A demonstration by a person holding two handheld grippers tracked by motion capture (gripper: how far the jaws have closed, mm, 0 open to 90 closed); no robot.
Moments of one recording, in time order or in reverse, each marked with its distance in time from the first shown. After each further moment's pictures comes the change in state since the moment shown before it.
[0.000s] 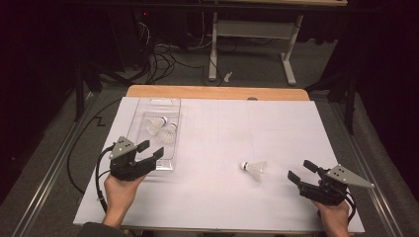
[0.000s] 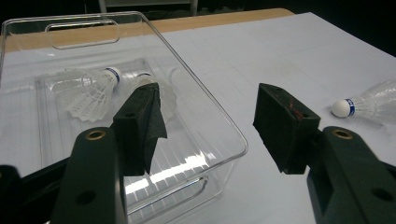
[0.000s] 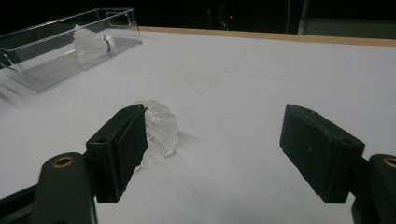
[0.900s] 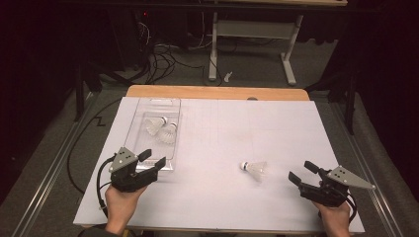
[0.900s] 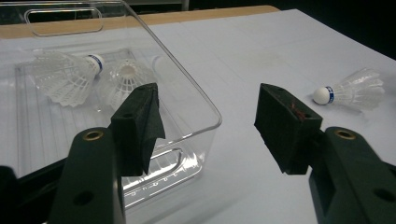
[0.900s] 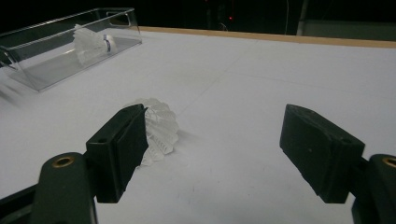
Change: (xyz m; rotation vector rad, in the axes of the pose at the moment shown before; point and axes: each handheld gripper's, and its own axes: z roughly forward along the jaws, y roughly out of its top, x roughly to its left) left arm -0.015 -0.018 -0.008 -0.010 -0.035 0.001; right arm 0.000 -0.001 -0.003 -0.003 -0.001 -0.009
